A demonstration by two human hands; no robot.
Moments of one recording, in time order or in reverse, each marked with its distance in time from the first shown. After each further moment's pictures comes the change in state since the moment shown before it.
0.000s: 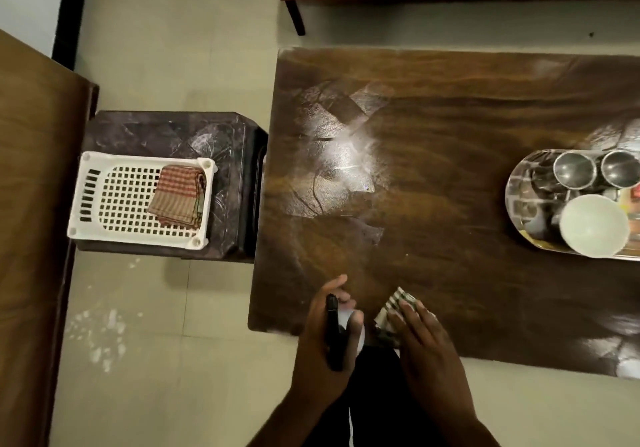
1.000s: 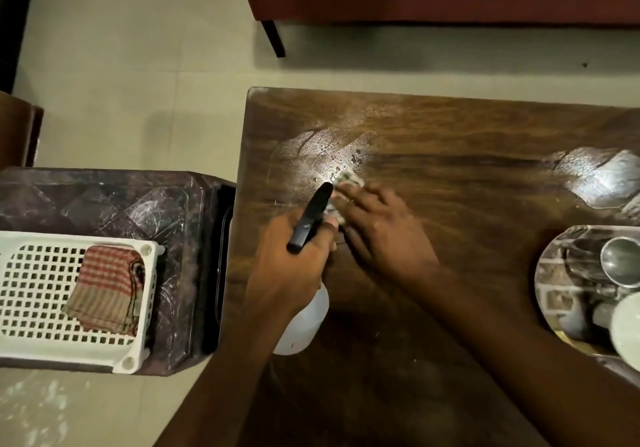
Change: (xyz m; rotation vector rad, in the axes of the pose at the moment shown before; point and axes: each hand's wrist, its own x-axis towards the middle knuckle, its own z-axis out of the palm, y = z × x) left_hand 0.274 0.087 -0.027 -0.032 -0.032 -0.123; right_hand 0.345 -0.004 -0.111 -0.151 0.206 -0.359
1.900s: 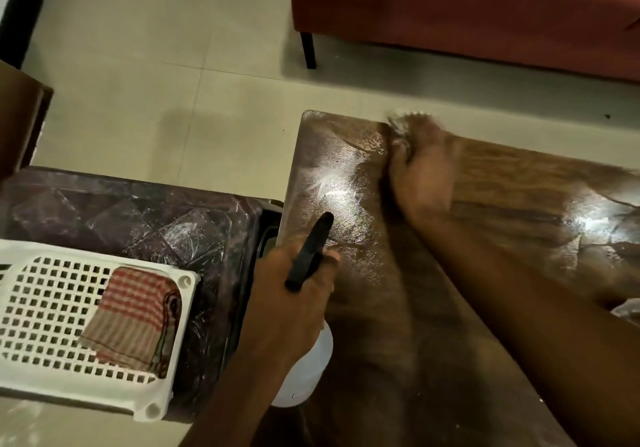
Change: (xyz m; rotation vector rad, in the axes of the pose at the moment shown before) left_hand 0.023 -0.021 -0.067 -0.141 0.077 -0.075; right_hand 0.162 0.007 -0.004 0.097 0.227 0.645
